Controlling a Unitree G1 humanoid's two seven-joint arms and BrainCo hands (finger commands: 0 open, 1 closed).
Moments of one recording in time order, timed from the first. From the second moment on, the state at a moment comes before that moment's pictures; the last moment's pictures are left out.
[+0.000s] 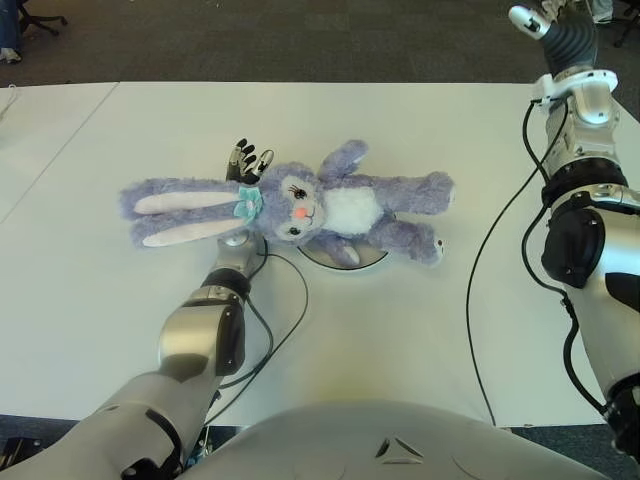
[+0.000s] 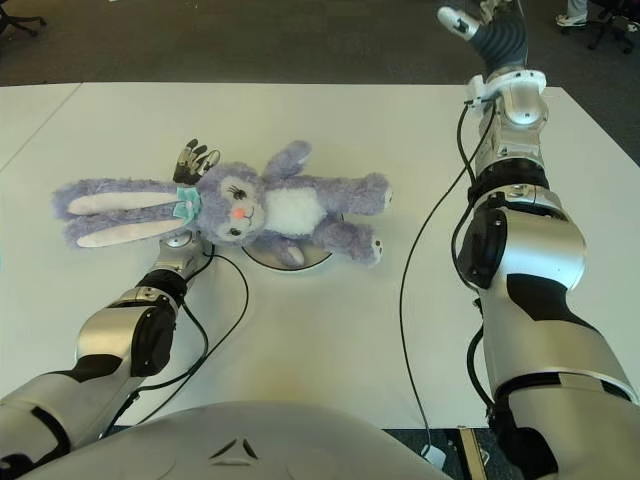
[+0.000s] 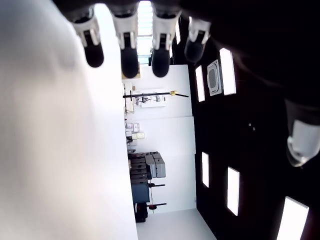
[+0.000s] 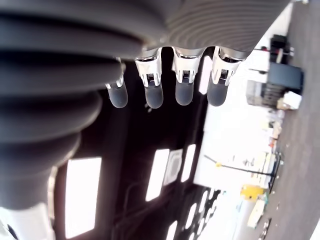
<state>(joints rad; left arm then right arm) -0.60 0.07 0.23 1.22 0.08 -0.56 0.15 -1.11 -0.50 -0.30 1.27 0.05 -0.46 0.24</state>
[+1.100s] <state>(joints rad) -0.60 0.07 0.23 1.22 0.08 -0.56 0.13 -0.88 -0.30 -0.42 1.32 0.12 -0.42 0.16</state>
